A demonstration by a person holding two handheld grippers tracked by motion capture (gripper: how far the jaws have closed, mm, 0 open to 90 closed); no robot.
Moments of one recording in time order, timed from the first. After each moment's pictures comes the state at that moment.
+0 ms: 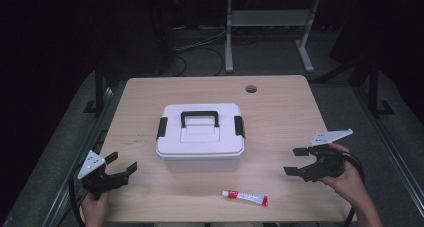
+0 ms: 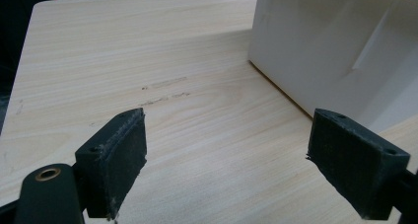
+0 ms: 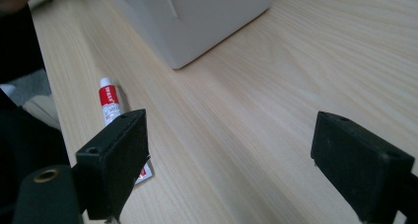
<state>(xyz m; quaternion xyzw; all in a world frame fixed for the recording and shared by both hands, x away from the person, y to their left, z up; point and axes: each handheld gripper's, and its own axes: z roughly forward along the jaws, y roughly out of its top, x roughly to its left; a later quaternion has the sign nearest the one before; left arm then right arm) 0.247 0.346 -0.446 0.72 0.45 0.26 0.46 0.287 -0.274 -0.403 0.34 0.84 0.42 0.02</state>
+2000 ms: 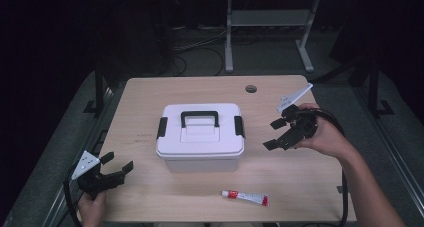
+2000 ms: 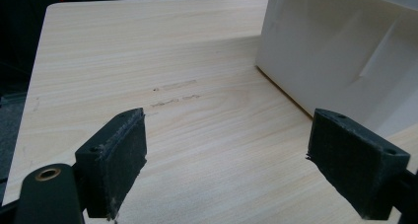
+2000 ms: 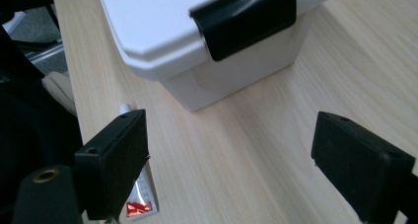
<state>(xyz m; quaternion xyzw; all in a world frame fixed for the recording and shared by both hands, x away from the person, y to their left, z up) 0.245 0.356 -0.444 0.70 0.46 0.26 0.47 0.353 -0.202 -0.321 0.24 0.91 0.33 -0.01</state>
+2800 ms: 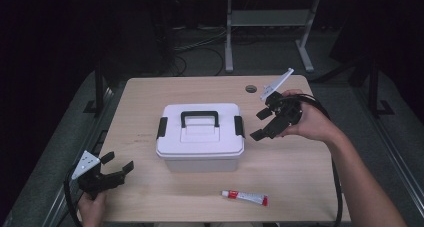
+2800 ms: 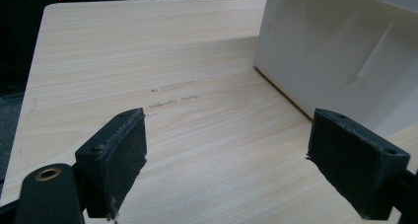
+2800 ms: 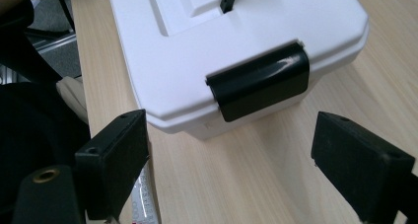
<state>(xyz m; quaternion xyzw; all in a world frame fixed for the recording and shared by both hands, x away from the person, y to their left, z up) 0.246 0.354 -0.444 0.70 0.46 0.26 0.48 0.374 -0.163 -0.295 0.20 0.93 0.32 -0.02</state>
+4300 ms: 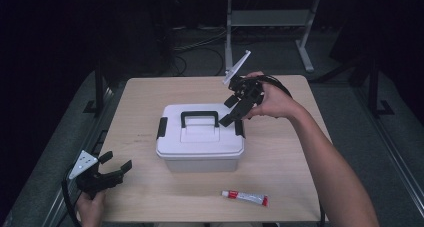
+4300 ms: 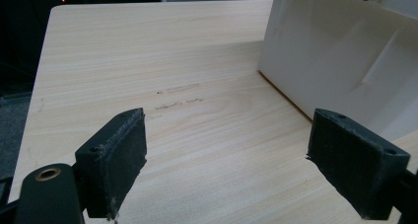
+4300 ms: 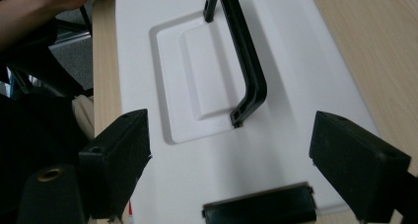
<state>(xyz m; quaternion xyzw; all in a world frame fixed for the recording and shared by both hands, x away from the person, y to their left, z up) 0.246 0.359 -0.444 0.70 0.46 0.26 0.48 0.419 -0.081 -0.277 0.14 0.94 0.31 -0.06</state>
